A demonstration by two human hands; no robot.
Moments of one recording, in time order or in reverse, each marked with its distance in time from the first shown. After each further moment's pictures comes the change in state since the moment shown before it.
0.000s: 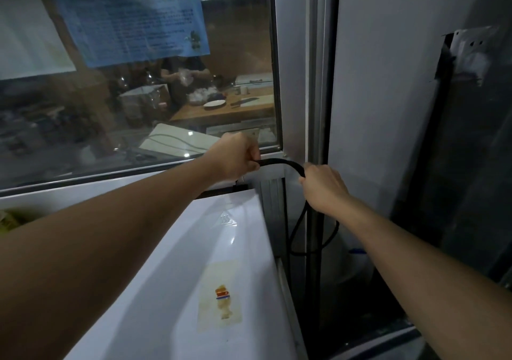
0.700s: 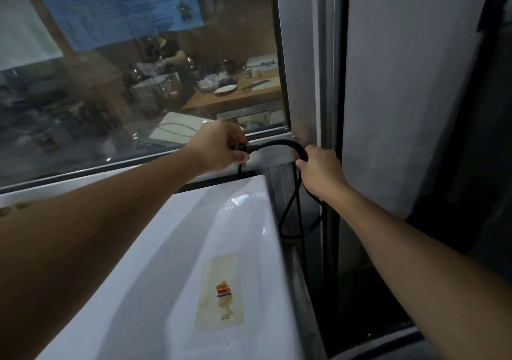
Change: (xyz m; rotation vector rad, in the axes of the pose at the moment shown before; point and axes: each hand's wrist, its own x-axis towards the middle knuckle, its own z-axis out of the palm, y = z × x) left_hand -0.003 -0.028 0.007 -0.005 0.049 -0.168; right_hand 0.030 0.002 0.041 0.325 0.161 0.017
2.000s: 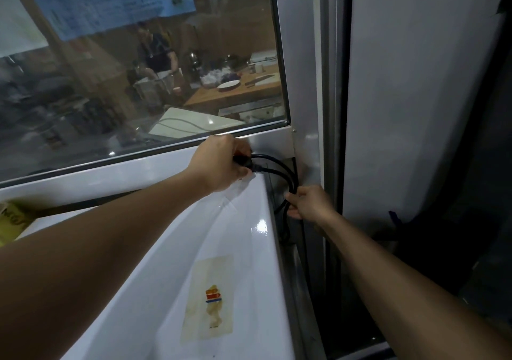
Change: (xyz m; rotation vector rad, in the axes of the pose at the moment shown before) left_hand -0.010 -0.002 0.035 0.133 0.047 0.078; right_hand -0.018 0.043 0.075 0.699 -0.237 0.429
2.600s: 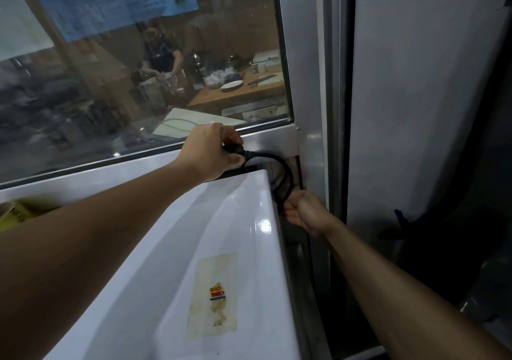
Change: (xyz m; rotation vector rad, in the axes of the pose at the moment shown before) left_hand 0.002 -0.015 -0.012 -0.085 0.102 -0.041; right_hand -0.008 0.004 0.013 0.224 -0.233 0.070
